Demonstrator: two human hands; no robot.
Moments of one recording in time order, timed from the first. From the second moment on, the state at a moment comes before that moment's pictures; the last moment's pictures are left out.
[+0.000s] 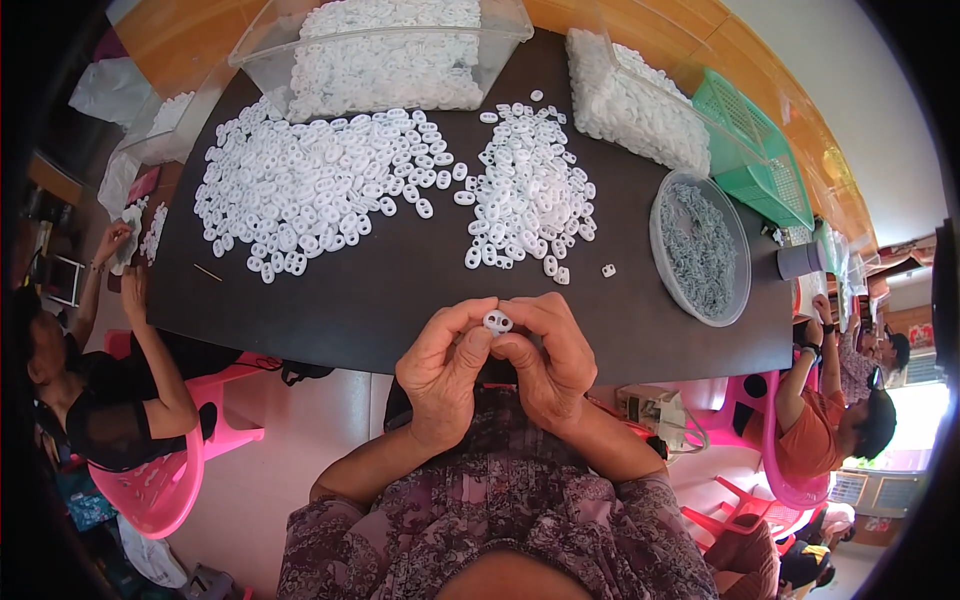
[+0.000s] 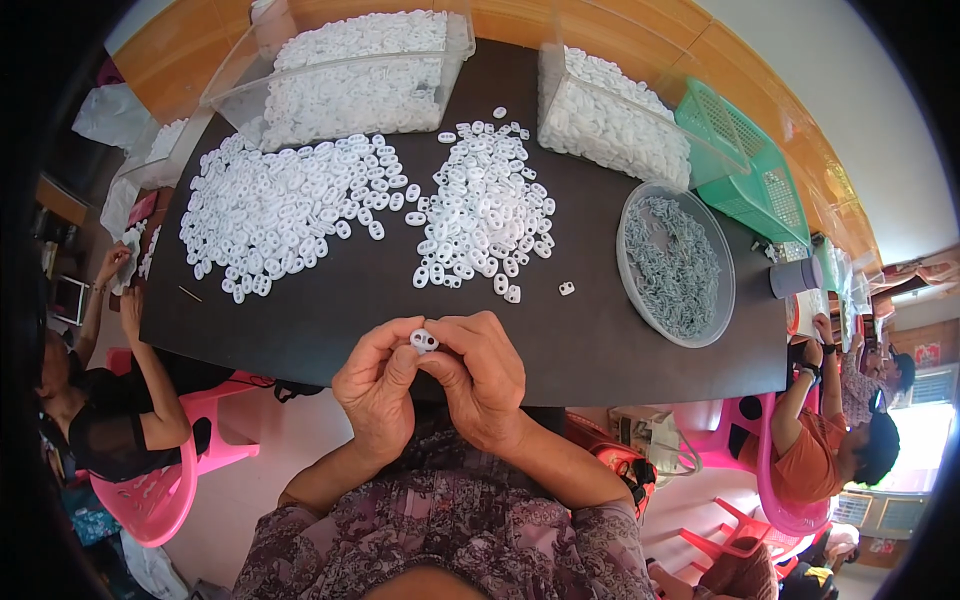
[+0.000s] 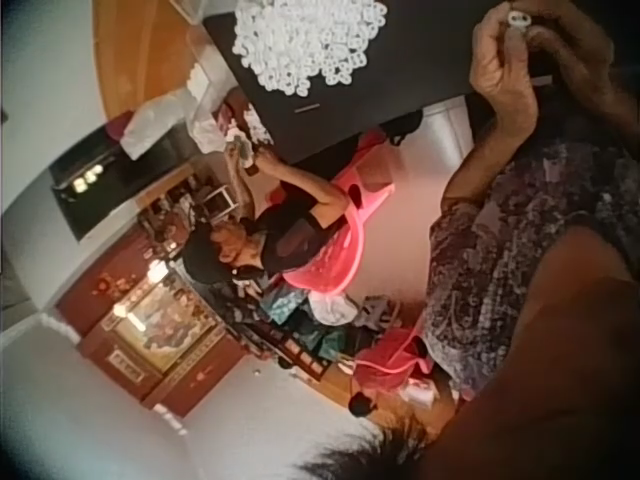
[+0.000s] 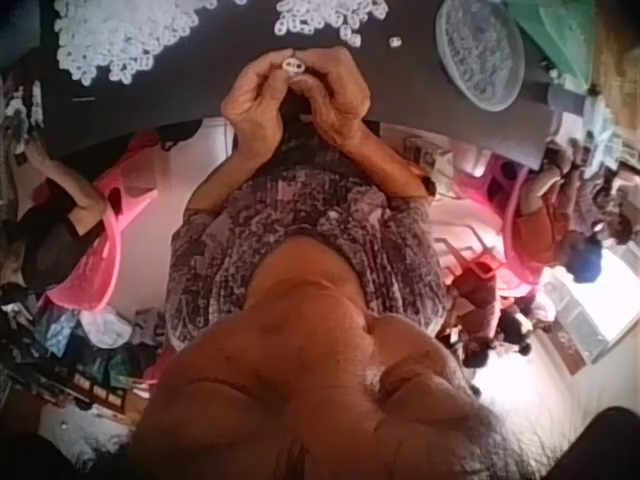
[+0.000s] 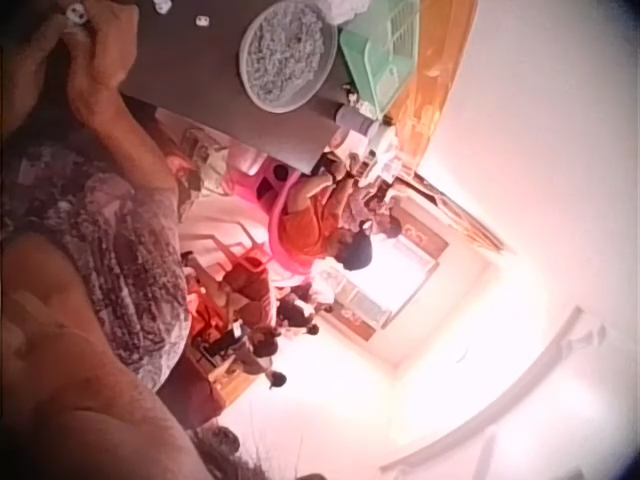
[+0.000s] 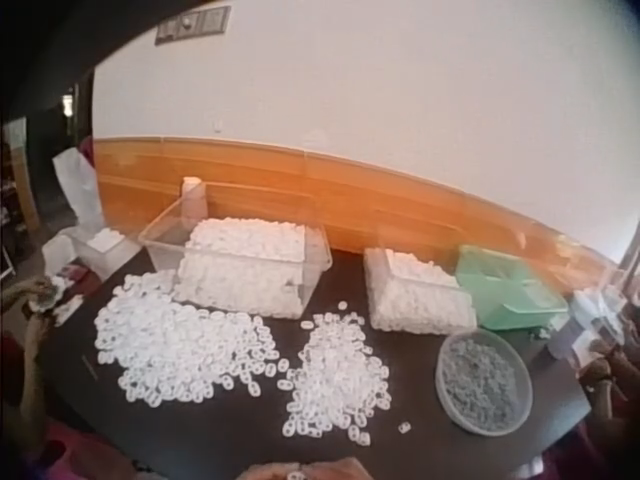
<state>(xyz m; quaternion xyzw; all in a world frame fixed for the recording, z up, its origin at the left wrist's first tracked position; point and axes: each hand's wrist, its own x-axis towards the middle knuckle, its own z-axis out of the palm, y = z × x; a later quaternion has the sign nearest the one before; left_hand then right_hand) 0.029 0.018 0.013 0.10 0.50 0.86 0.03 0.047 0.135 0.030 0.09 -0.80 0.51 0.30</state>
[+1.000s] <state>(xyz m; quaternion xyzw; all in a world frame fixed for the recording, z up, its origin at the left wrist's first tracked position) 0.037 0.018 0.005 0.16 0.52 0.84 -0.04 0.045 0.120 0.016 0.13 -0.80 0.42 0.40</state>
